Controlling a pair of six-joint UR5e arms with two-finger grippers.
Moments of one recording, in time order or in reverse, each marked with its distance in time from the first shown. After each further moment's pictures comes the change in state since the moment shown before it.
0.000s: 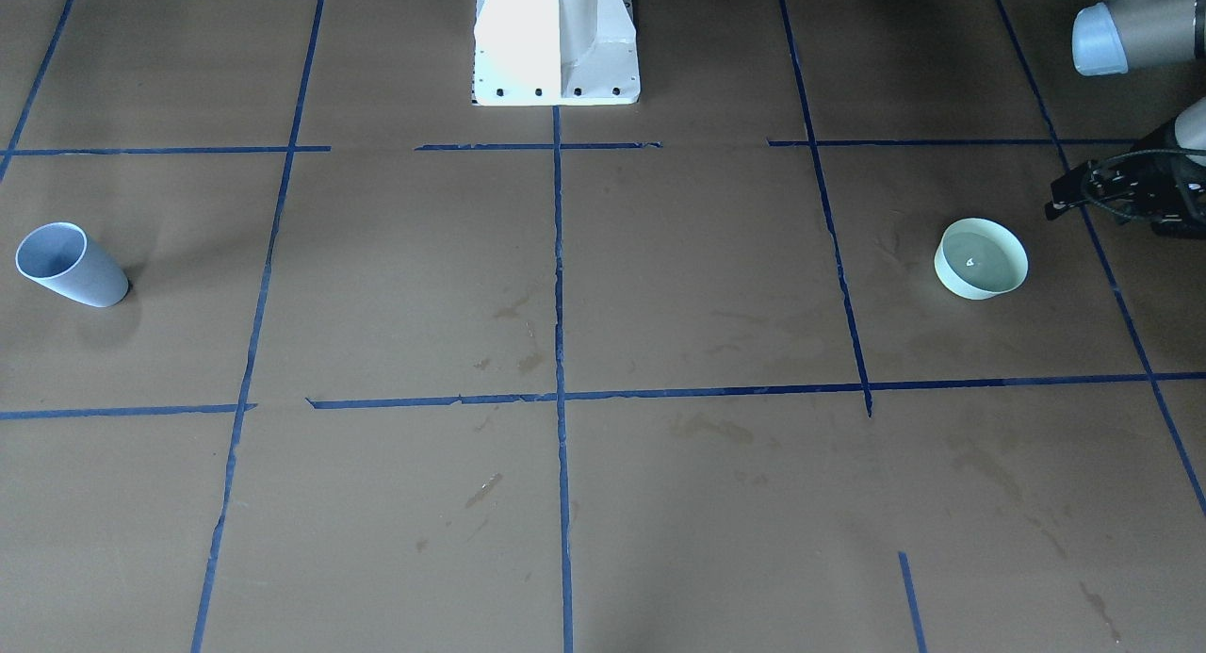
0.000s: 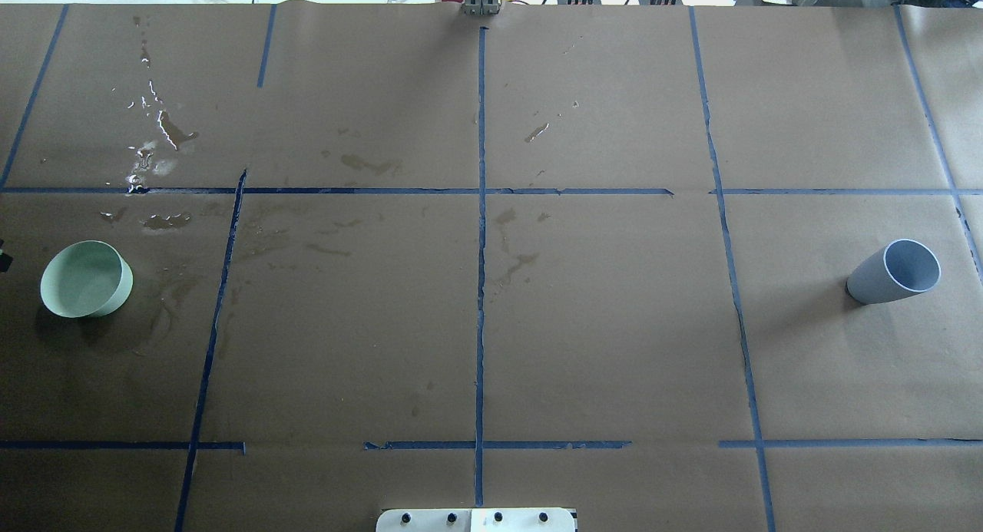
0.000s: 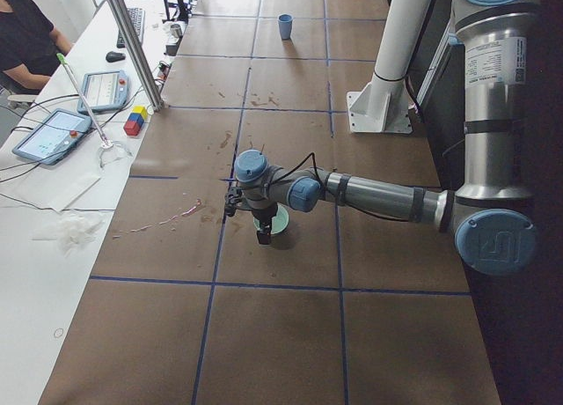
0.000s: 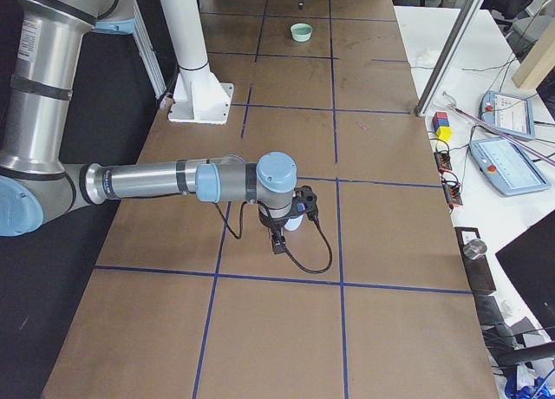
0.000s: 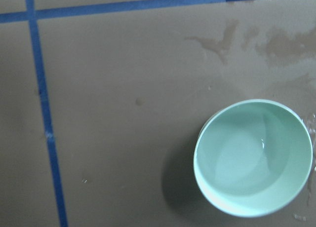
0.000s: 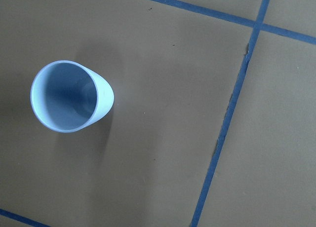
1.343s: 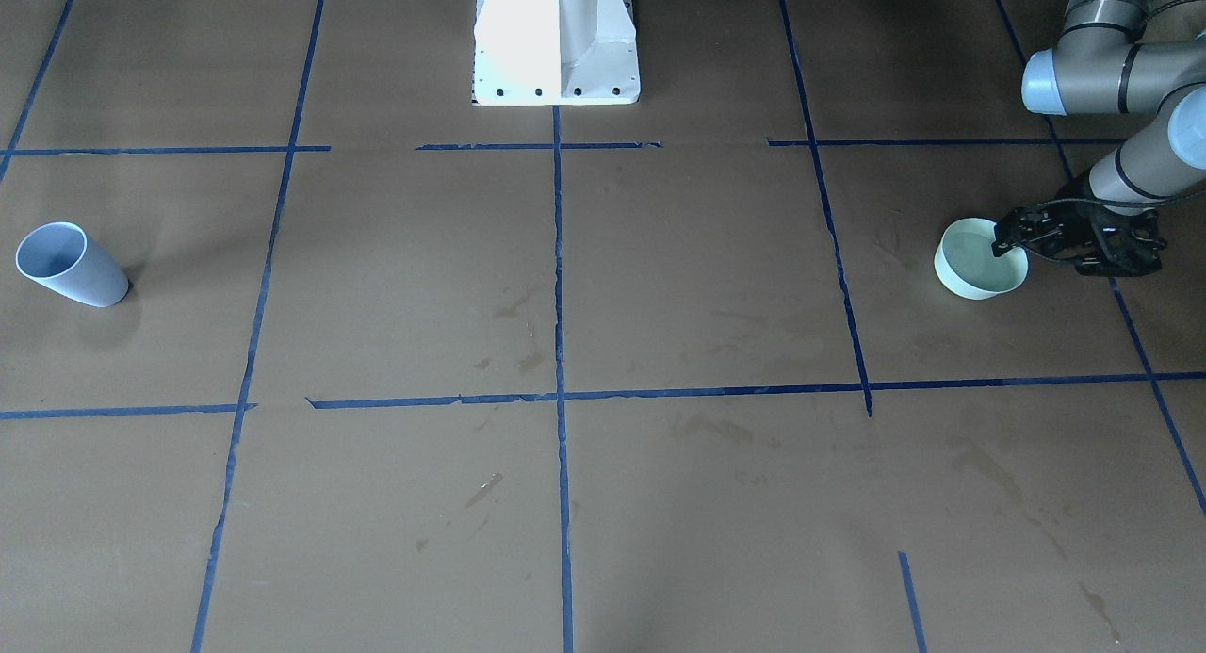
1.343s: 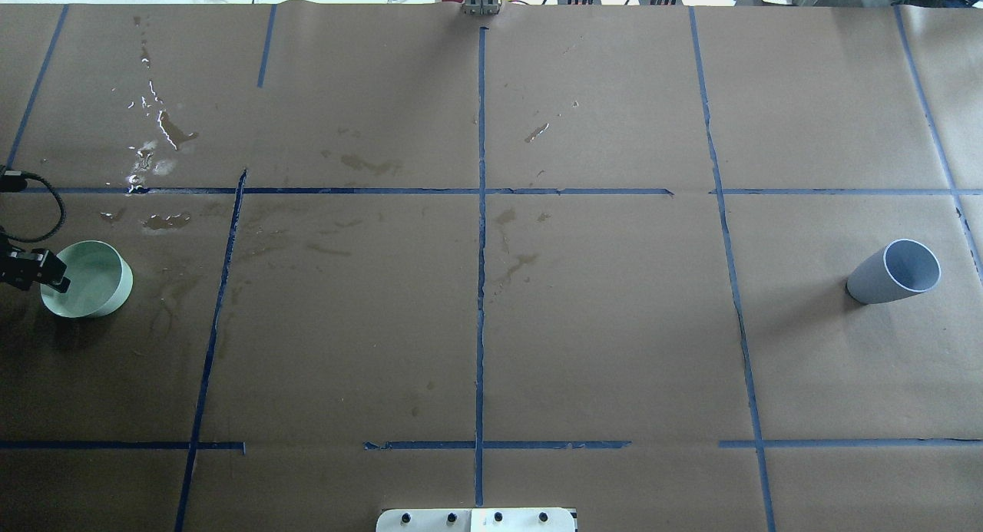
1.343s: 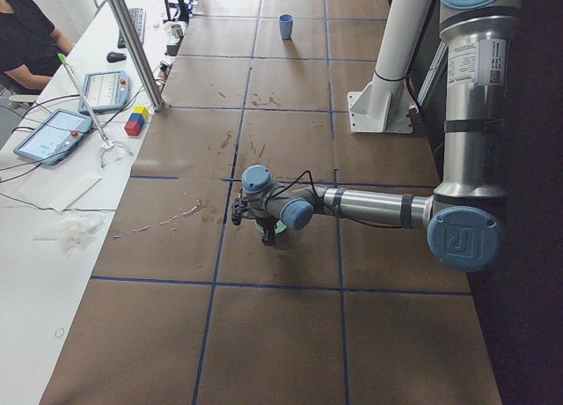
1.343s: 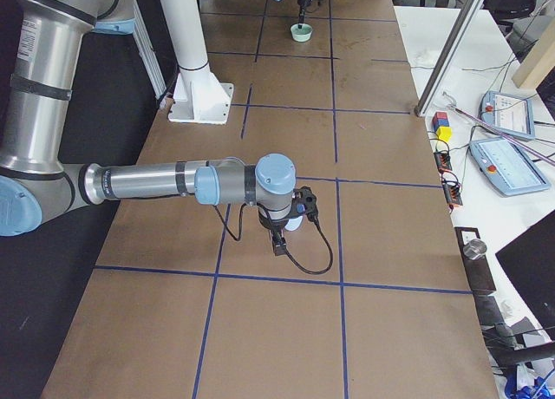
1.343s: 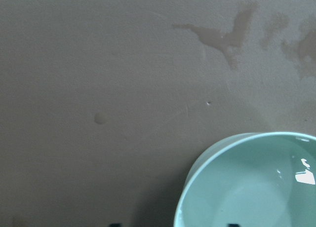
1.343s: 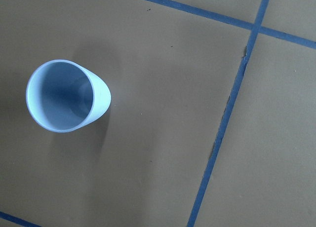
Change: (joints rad) left arm 0.138 -0.039 0.151 -0.207 0.033 -0.207; right arm 0.000 -0.006 -0.010 0.030 -0.005 -0.003
